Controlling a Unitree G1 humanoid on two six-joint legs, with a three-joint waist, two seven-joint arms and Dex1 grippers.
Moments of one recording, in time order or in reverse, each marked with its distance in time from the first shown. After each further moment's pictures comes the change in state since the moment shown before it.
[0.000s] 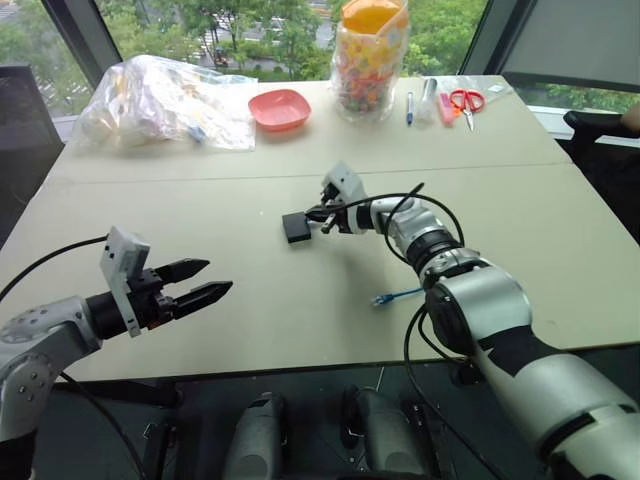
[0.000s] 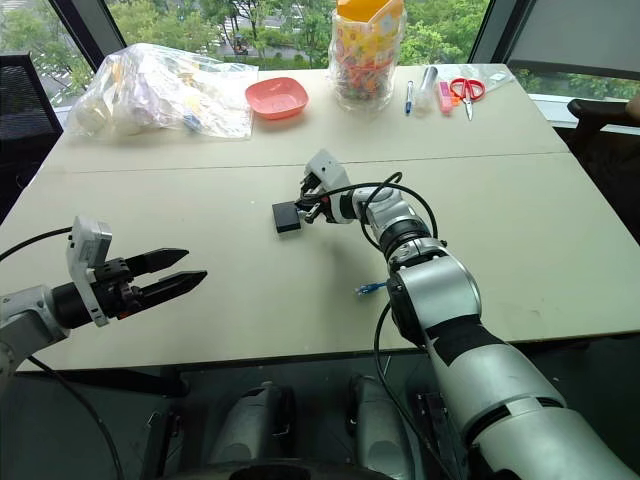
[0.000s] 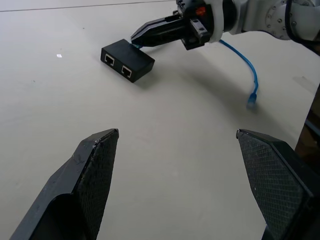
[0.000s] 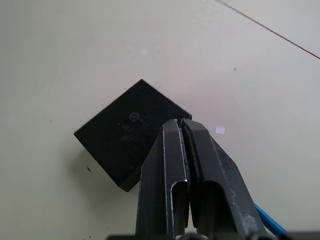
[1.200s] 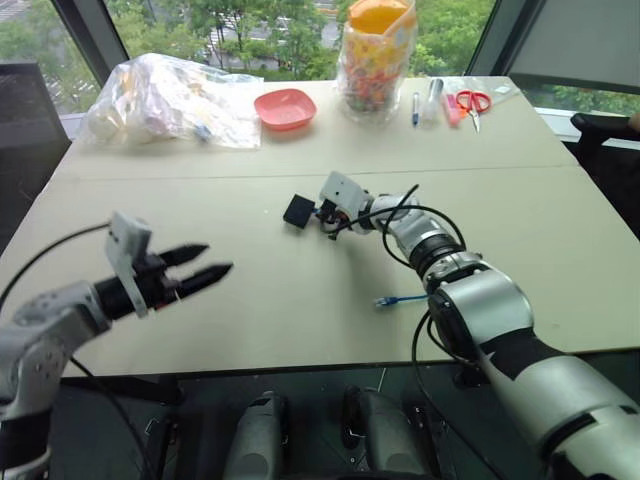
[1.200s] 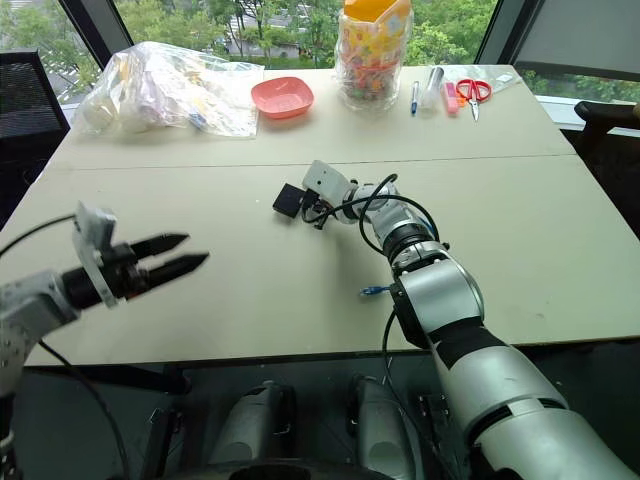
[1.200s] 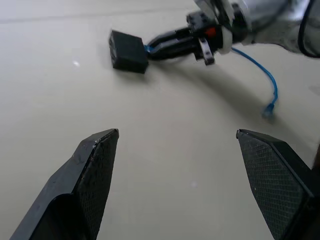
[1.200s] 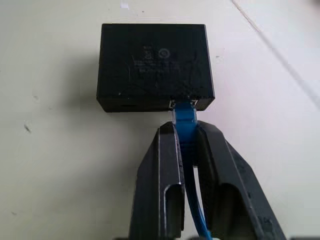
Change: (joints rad) left arm -0.217 -0.030 -0.045 0.206 0.033 -0.055 0.012; right arm 0.027 -0.047 0.202 -0.028 -0.320 -0.294 -0.257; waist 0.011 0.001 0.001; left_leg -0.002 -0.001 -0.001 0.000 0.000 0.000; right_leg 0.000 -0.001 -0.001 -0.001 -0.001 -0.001
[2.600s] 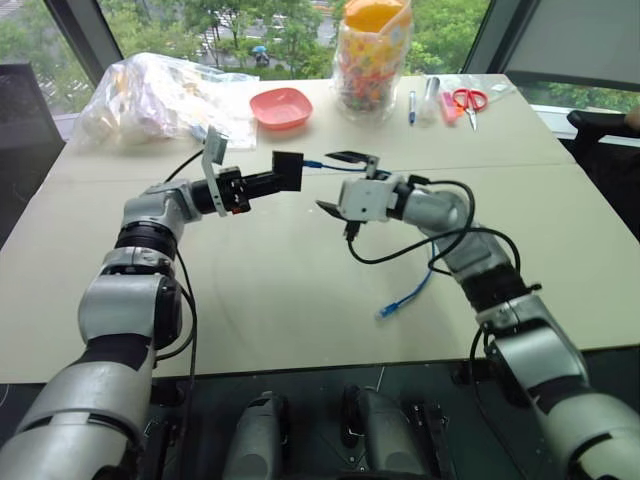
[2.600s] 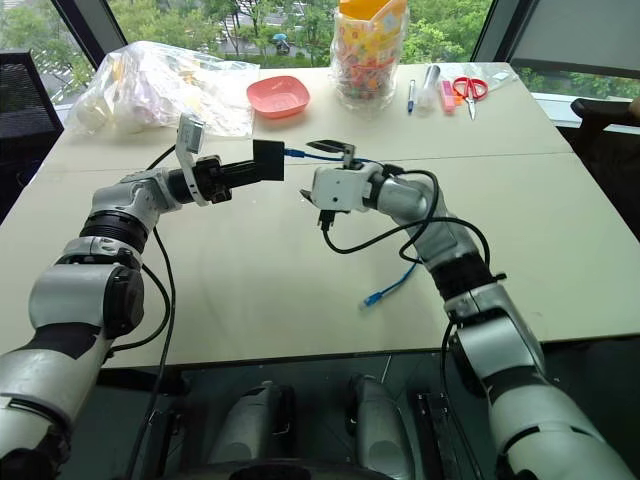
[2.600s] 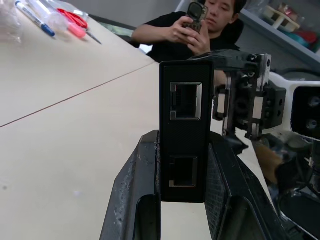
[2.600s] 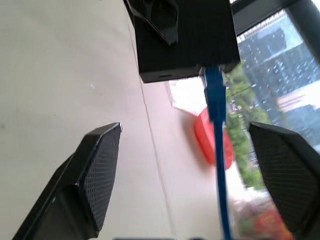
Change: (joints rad) left arm -0.967 -0.296 -0.252 1.402 0.476 -0.424 -0.610; right arm 0.451 -0.202 0.020 -0.987 0.173 0.043 -0.002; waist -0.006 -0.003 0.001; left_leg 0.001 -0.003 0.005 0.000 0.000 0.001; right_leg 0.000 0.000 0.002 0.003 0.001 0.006
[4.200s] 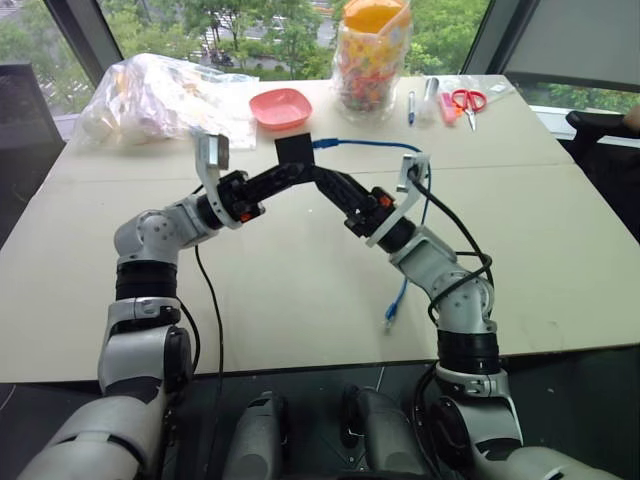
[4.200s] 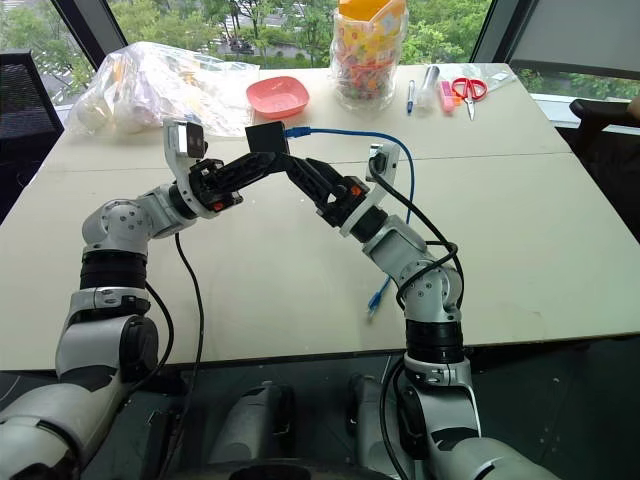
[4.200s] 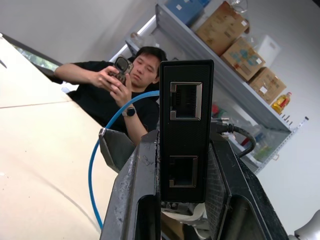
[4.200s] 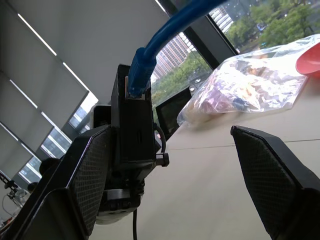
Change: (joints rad) left arm 0.294 -0.098 0.137 -0.691 -0.414 0.588 0.178; right arm 0.214 0.362 -0.351 -0.440 1.062 0.890 -0.258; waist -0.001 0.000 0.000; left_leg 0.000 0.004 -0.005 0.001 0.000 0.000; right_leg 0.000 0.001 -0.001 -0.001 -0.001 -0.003
